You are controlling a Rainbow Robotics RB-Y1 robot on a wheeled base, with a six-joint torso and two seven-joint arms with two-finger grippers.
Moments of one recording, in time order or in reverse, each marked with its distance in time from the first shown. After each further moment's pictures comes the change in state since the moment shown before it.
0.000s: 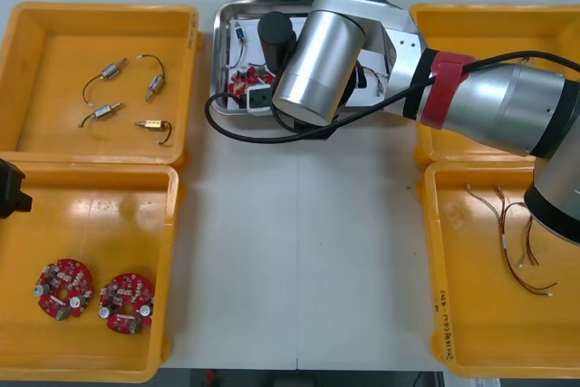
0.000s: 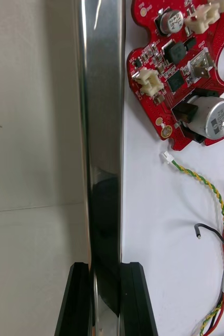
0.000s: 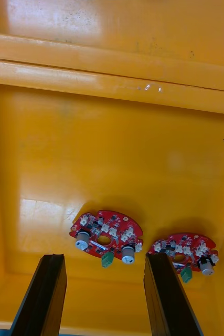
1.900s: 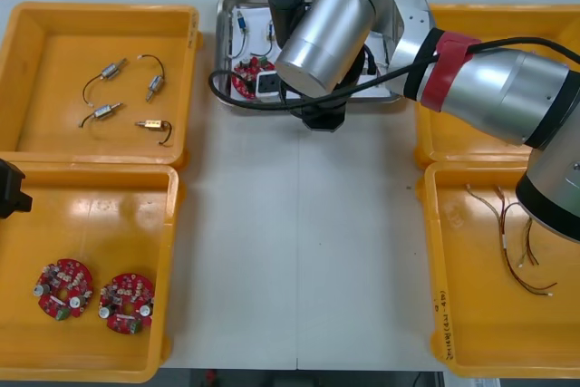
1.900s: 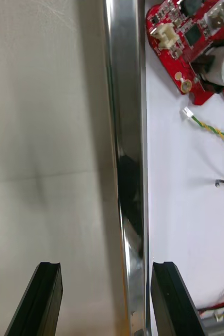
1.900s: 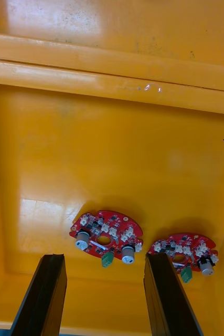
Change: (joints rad) right arm -0.013 0.018 -0.093 0.083 -0.058 0.088 0.043; left arm 0.000 0.000 0.000 0.000 0.000 0.000 0.000
